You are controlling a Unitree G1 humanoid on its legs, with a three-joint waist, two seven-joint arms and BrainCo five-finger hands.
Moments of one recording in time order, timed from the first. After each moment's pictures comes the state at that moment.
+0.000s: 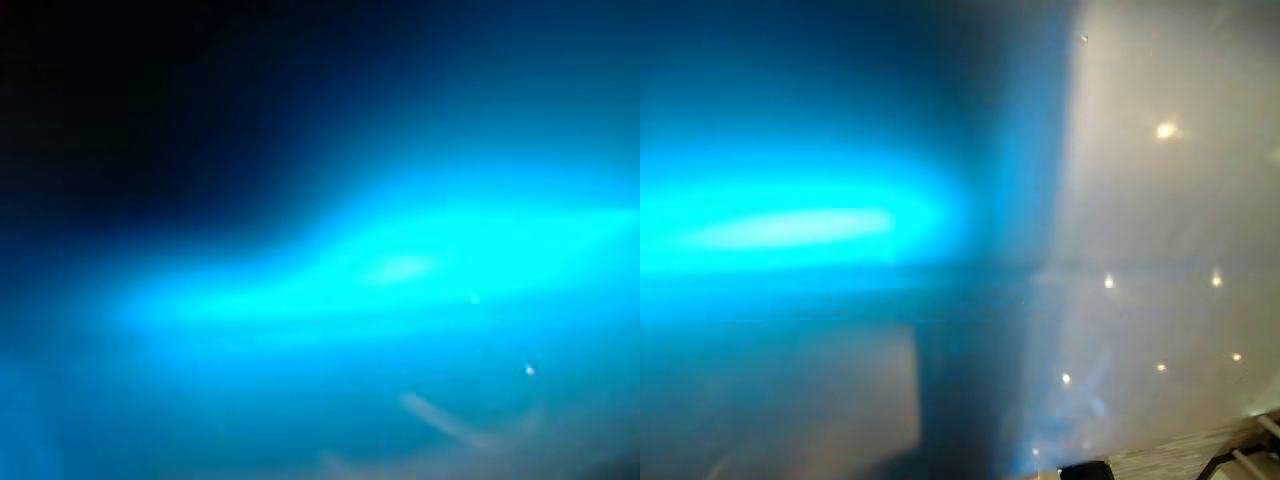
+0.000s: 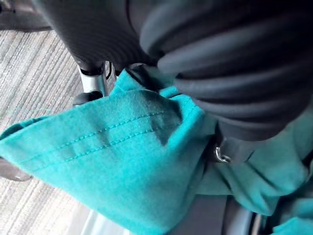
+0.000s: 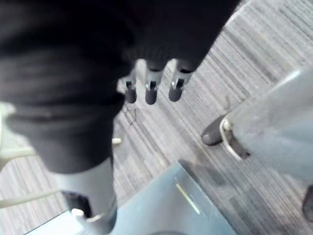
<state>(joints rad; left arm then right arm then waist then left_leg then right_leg) -0.97 0.39 -0.19 0.78 -0.97 0.11 0.27 0.10 -0.09 0.04 0.09 0.90 -0.21 0.05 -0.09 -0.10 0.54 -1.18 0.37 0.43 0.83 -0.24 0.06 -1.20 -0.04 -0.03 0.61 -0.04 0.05</state>
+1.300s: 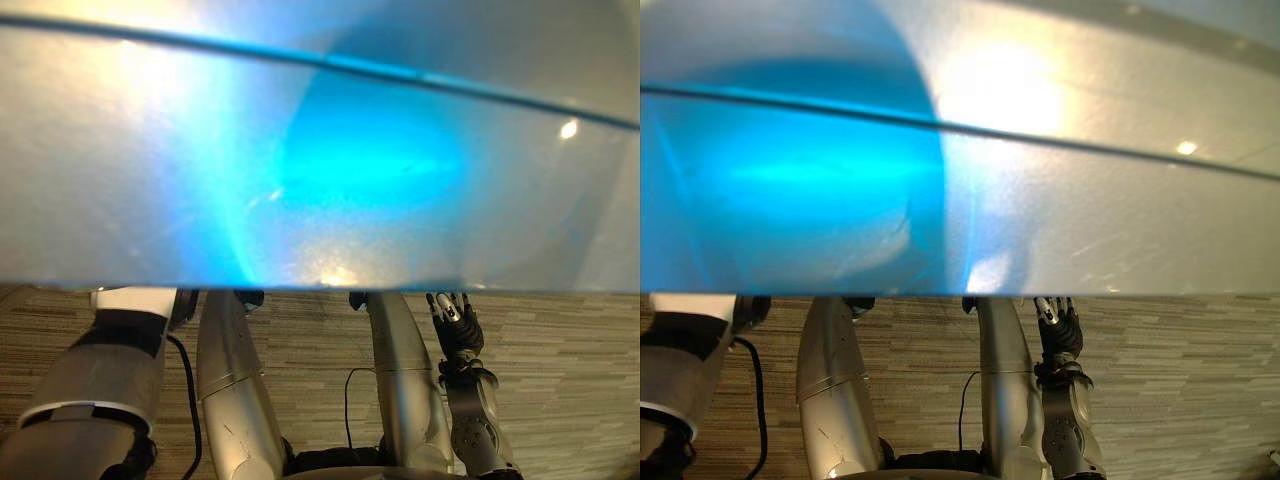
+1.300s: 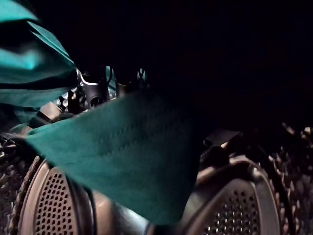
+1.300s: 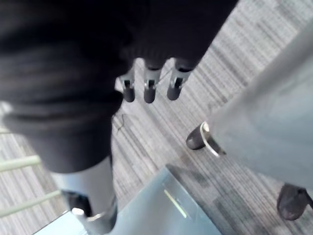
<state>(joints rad) -1.34 0.48 -0.17 0.67 -0.94 -0.24 0.32 0.15 -0.06 0.04 0.15 0.93 -0.25 0.04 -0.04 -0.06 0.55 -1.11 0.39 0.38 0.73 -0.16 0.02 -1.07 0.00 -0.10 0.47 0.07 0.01</state>
